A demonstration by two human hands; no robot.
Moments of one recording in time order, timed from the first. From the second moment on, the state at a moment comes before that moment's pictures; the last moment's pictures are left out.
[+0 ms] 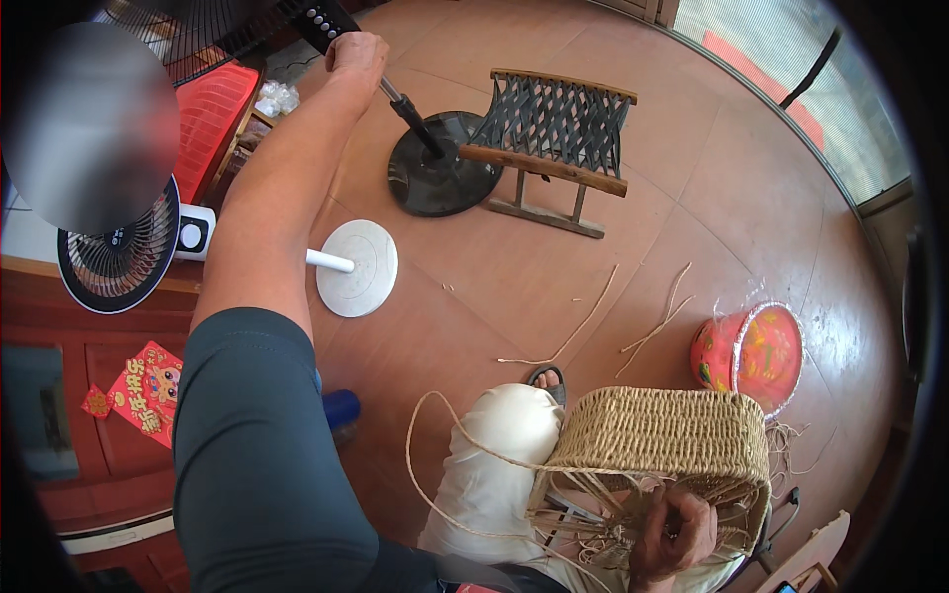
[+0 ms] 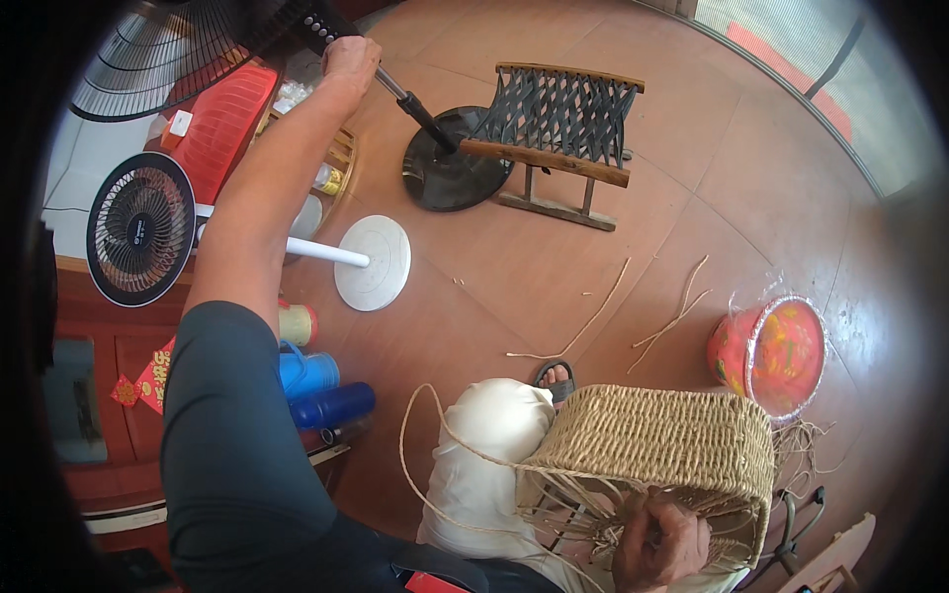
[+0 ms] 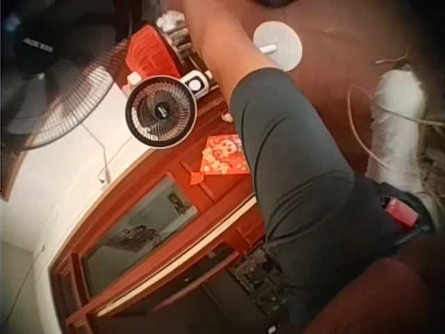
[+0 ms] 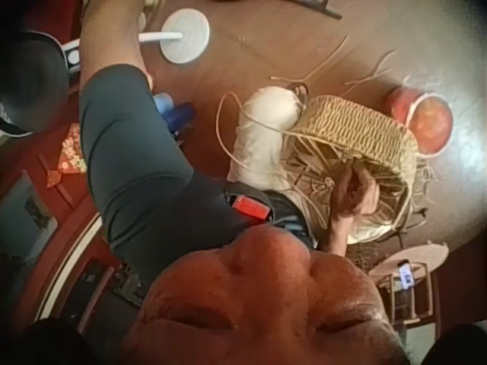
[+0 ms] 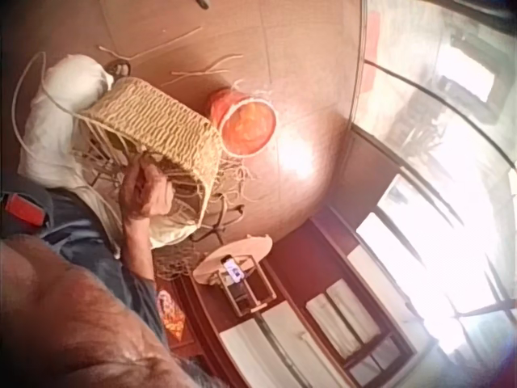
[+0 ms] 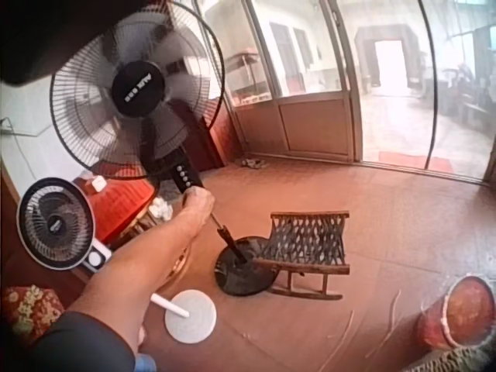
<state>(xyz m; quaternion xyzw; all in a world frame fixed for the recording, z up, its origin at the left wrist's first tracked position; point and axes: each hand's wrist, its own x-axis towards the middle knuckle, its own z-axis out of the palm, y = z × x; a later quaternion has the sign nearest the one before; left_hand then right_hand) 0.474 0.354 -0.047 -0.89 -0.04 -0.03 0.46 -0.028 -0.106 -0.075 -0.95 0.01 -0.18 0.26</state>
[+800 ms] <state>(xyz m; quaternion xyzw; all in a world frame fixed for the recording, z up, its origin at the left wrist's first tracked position) -0.033 0.073 -0.042 -0.85 0.23 -0.01 -0.47 -0.038 -0.105 -0.074 -0.92 0.00 -0.30 0.26</state>
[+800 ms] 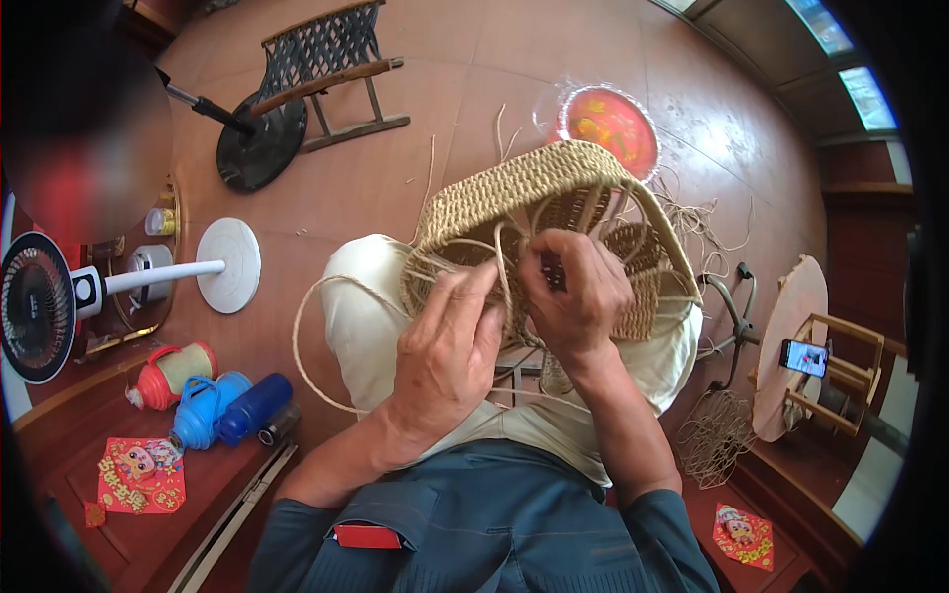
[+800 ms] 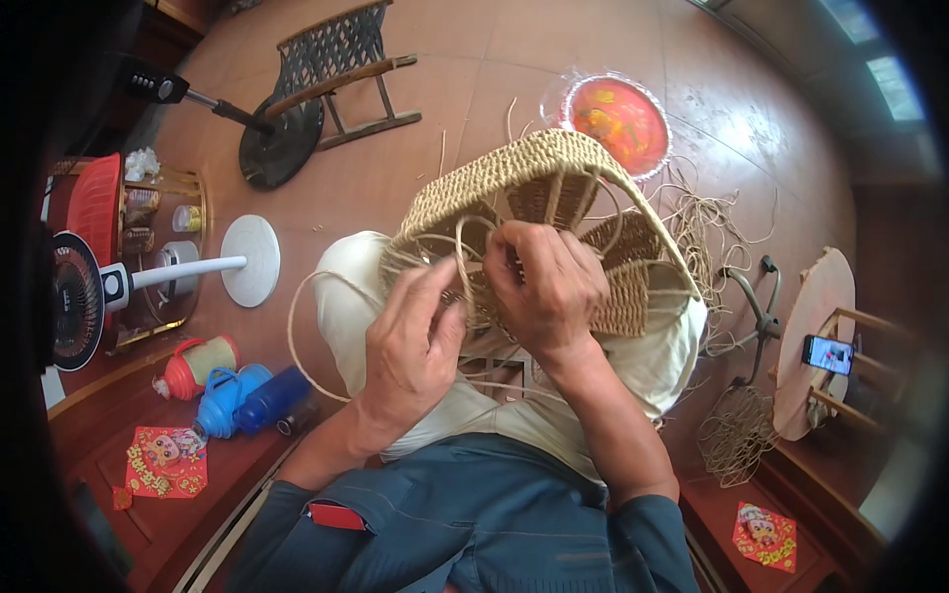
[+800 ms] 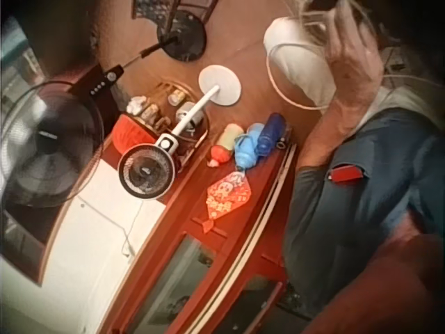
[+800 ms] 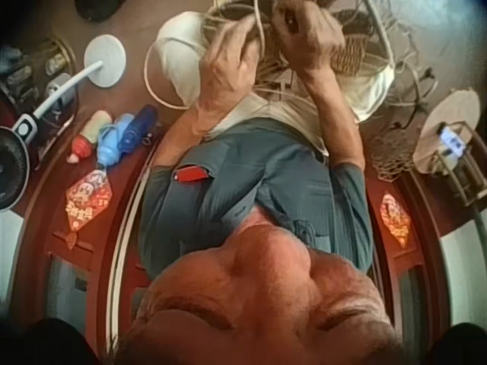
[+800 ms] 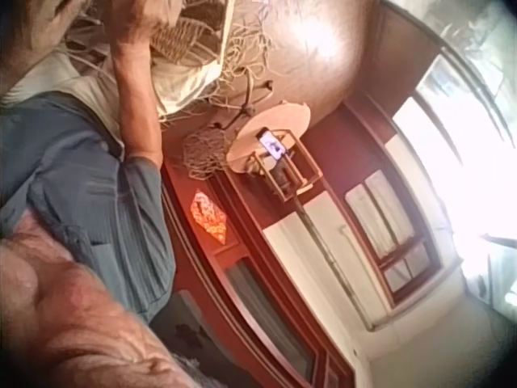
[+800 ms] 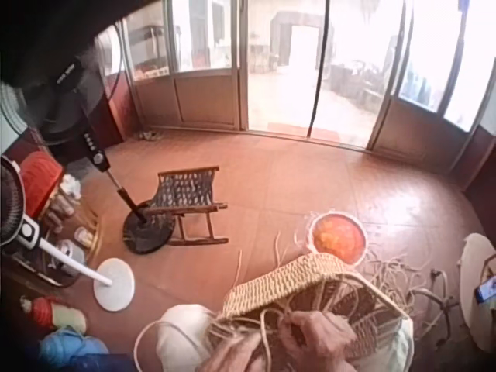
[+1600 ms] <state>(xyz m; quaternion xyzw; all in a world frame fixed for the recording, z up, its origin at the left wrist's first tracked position) -0.015 0.014 -0.038 -0.88 0.22 0.06 -0.41 -0.039 -0.110 -0.095 -0.86 0.02 -0.42 0.29</state>
